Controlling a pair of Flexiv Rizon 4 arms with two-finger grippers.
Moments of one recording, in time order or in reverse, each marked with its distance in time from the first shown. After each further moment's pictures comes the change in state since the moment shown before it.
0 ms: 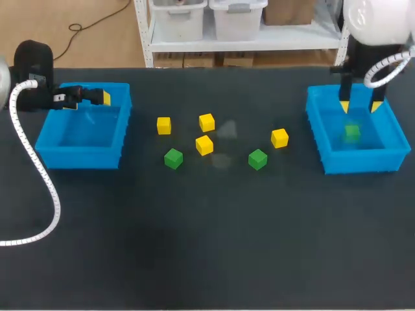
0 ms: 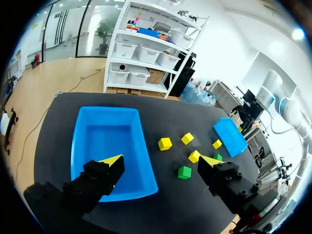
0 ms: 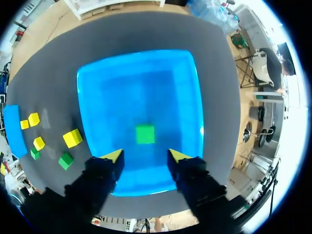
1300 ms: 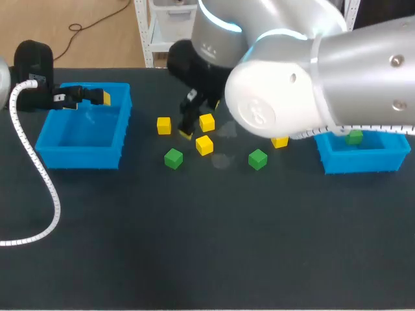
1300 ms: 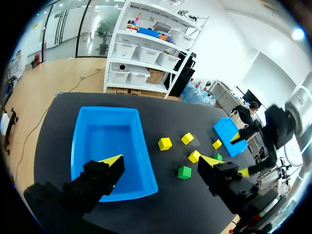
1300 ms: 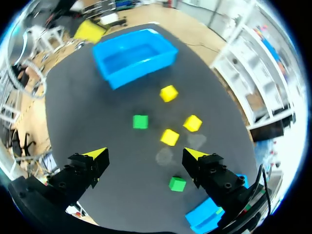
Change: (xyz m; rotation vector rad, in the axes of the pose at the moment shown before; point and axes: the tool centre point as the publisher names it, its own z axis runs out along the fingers) left arm 0.000 0.000 0.000 0.000 0.000 0.000; right arm 0.130 0.317 -0.049 -0.155 -0.389 -1.173
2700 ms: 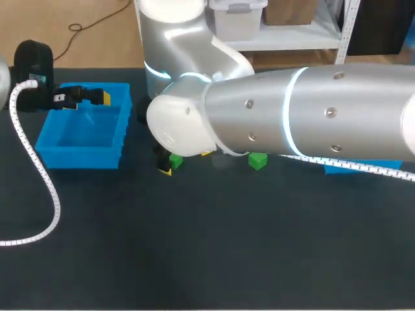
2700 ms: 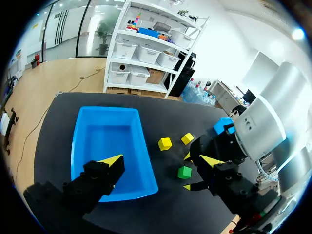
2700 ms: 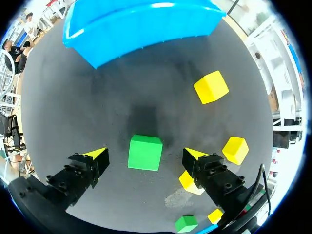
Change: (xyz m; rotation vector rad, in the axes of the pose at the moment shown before) left arm 0.000 0.000 0.000 0.000 0.000 0.000; right arm -0.019 0.004 0.142 -0.038 0.219 -0.054
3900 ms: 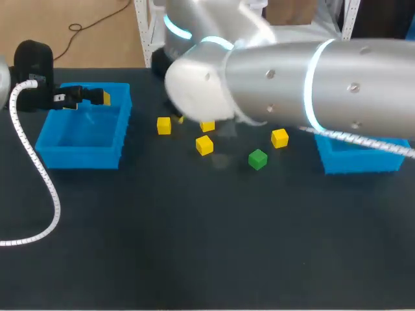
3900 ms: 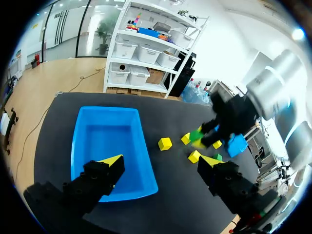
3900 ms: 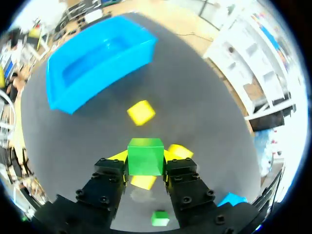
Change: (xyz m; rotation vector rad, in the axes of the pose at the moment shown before) left arm 0.000 0.000 0.000 0.000 0.000 0.000; right arm -0.020 -0.089 -0.082 0.089 -0.180 0.226
